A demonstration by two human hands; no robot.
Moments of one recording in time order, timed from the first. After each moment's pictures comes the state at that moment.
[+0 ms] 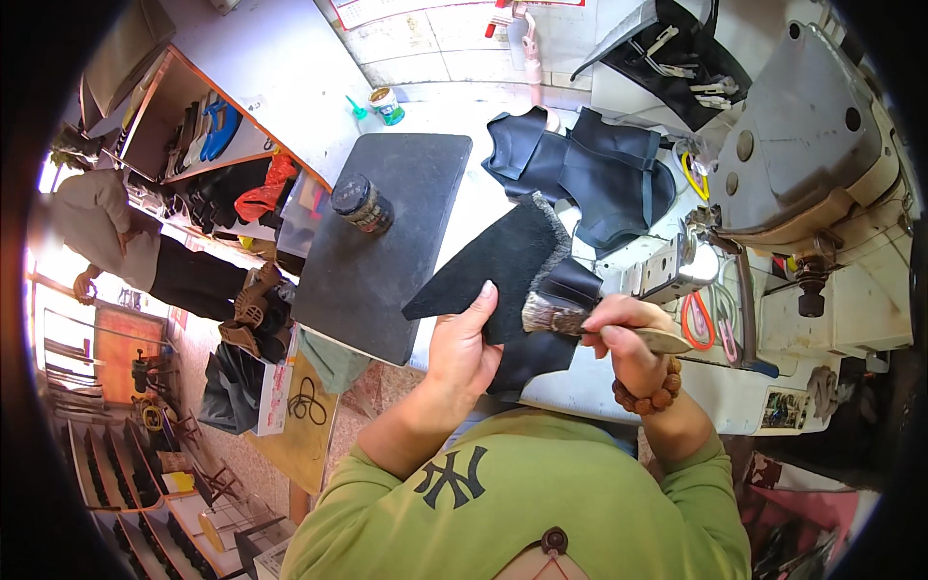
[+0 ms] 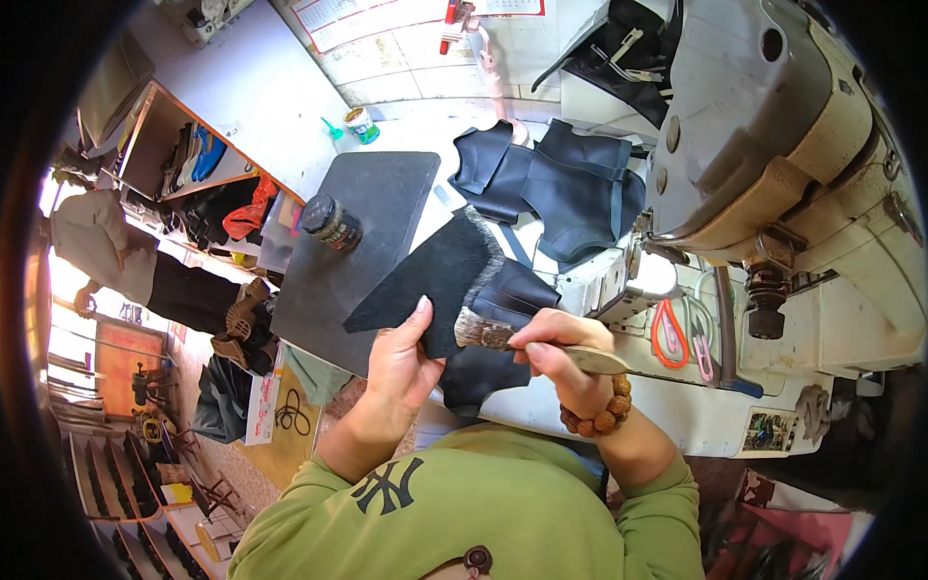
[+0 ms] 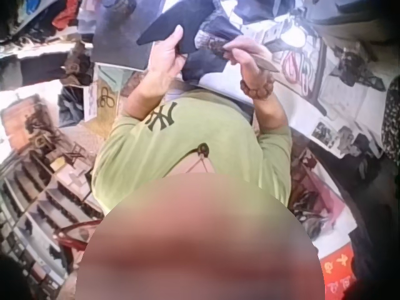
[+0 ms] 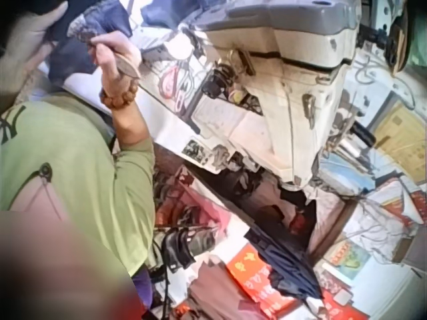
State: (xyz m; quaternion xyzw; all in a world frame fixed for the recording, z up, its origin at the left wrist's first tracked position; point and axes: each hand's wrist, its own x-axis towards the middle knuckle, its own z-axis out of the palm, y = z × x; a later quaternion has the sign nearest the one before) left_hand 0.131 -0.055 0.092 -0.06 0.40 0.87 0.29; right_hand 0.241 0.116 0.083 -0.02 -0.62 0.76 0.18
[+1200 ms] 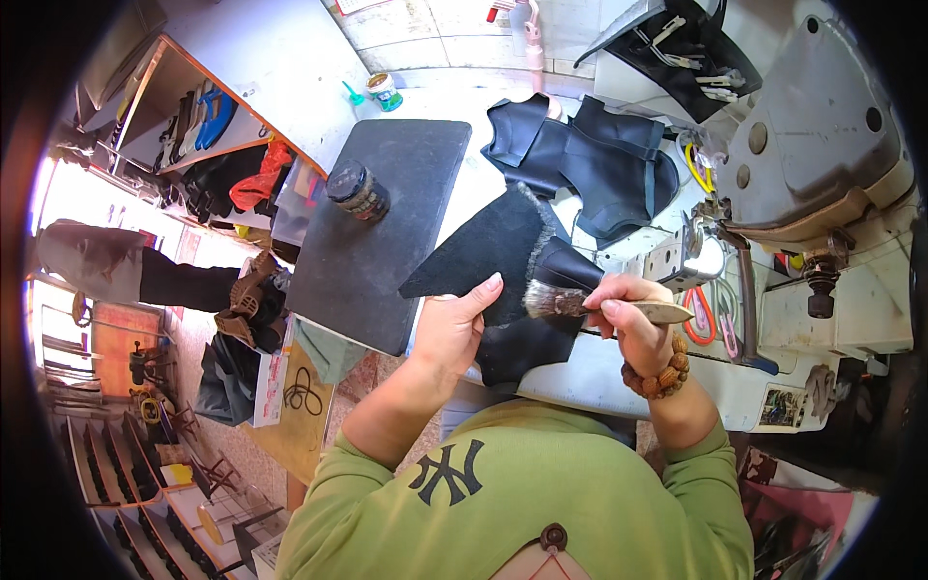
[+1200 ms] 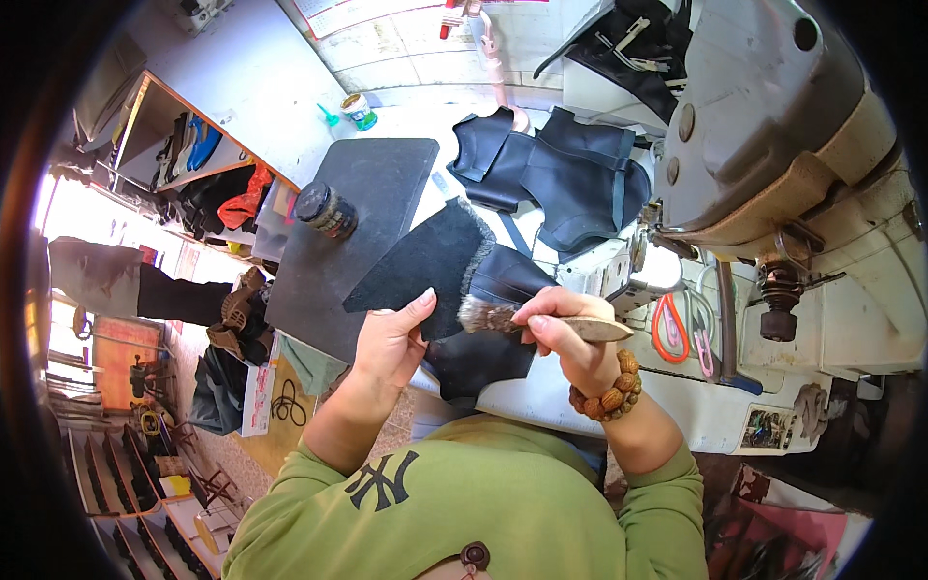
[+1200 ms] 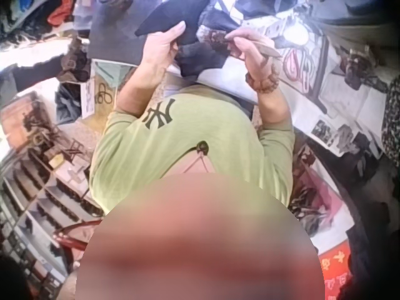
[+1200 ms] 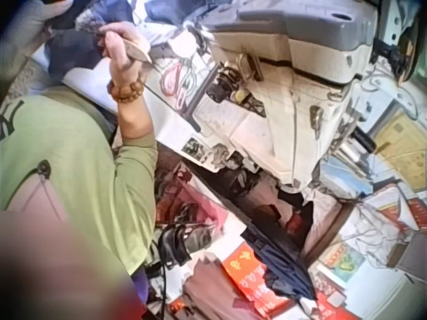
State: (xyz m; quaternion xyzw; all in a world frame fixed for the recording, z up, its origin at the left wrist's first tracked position) left_hand 0.112 -0.069 0.082 -0.04 0.50 0.80 0.33; right_hand 0.229 0.125 0.084 -0.06 -0.63 0.76 0.14
